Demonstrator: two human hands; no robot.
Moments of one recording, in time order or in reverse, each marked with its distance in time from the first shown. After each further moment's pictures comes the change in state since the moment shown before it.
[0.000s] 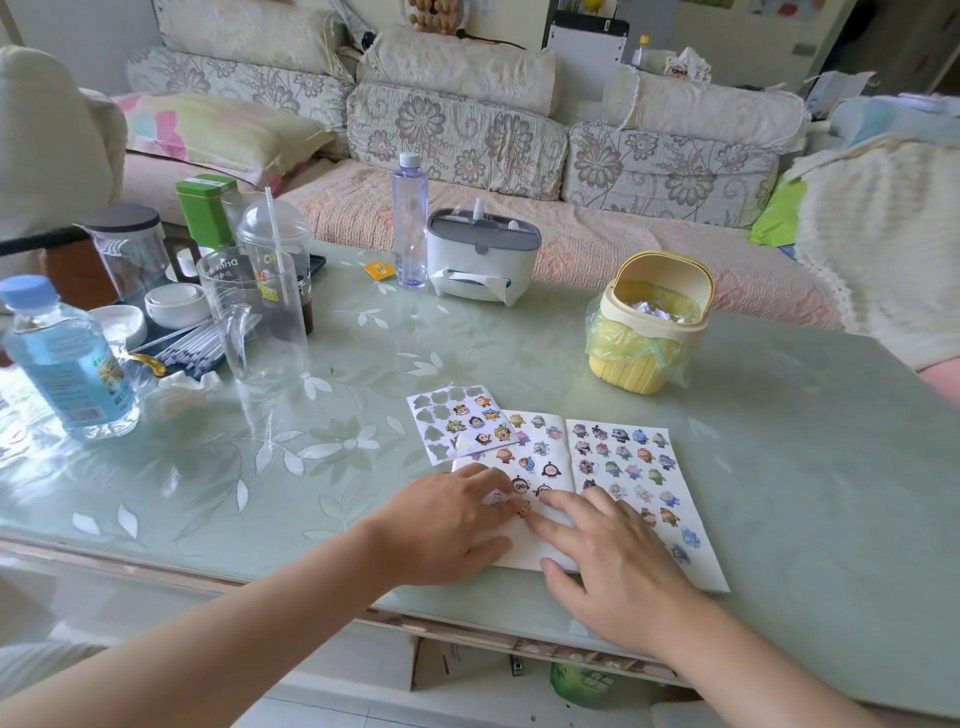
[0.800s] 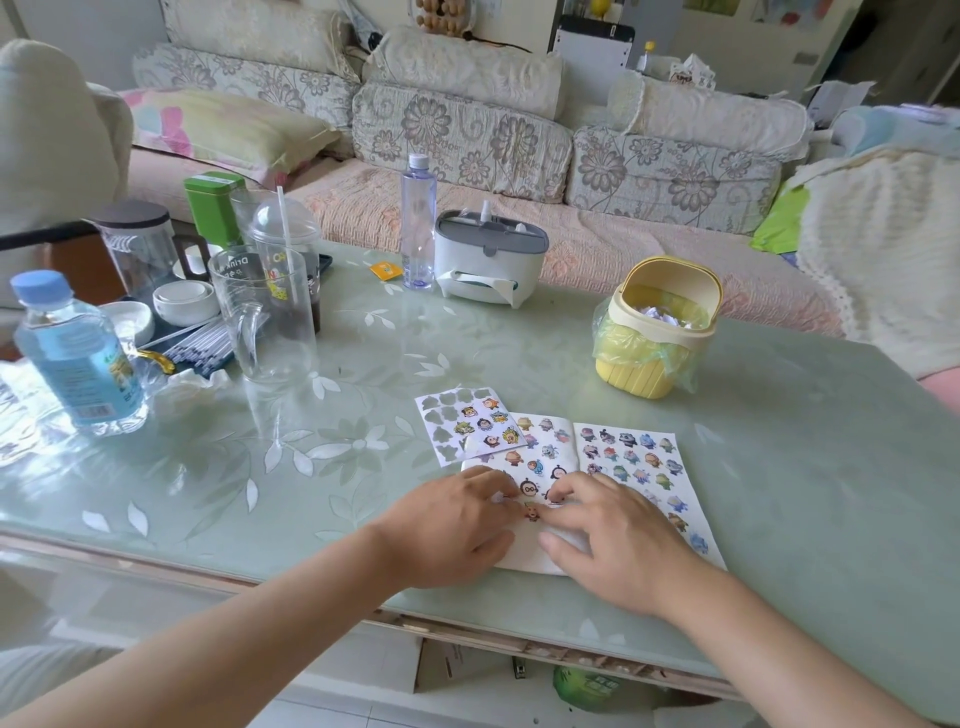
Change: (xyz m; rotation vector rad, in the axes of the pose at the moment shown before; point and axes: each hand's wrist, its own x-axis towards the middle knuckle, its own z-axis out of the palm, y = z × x) left_hand -0.003 -0.002 0.002 -0.099 0.031 -0.032; right_hand 0.026 0.002 -0.019 0.112 -0.136 0.064
